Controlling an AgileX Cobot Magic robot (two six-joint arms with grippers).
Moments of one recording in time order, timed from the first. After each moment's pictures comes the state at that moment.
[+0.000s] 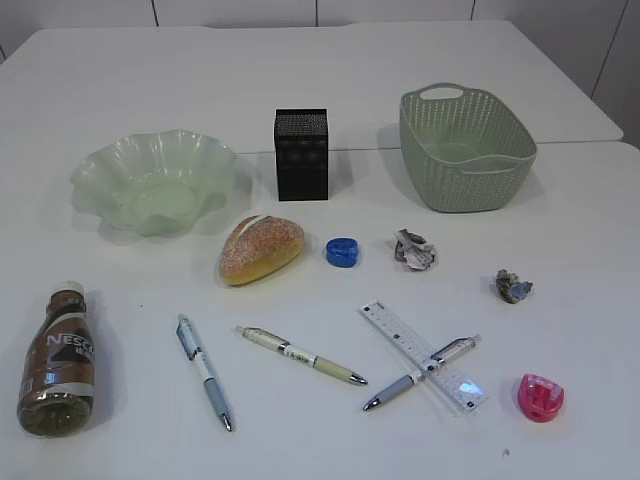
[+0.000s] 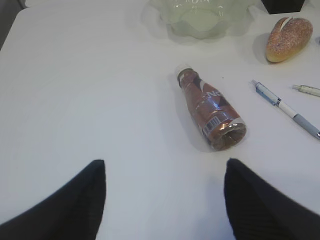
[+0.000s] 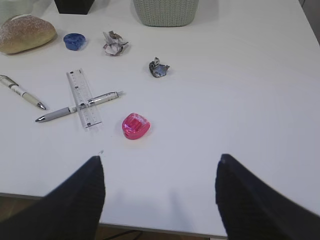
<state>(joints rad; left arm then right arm) 0.05 0.00 -0.51 -0.06 1.11 0.06 0.09 -0.02 -0.49 0.01 1.16 0.00</state>
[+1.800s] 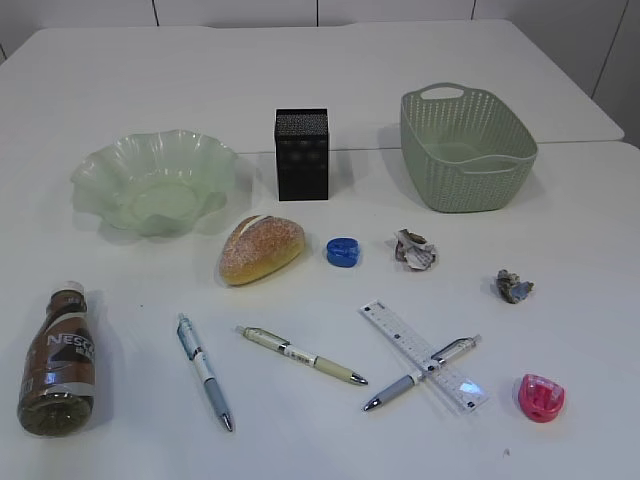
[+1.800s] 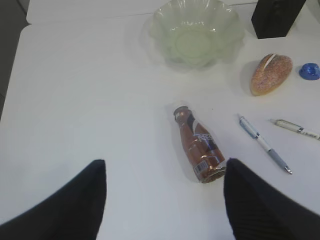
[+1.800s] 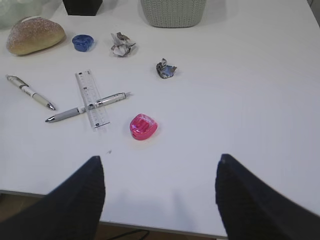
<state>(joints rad) 0.05 0.62 -1.11 -0.07 1.26 0.06 0.10 0.00 -0.51 0.03 1.17 0.00</state>
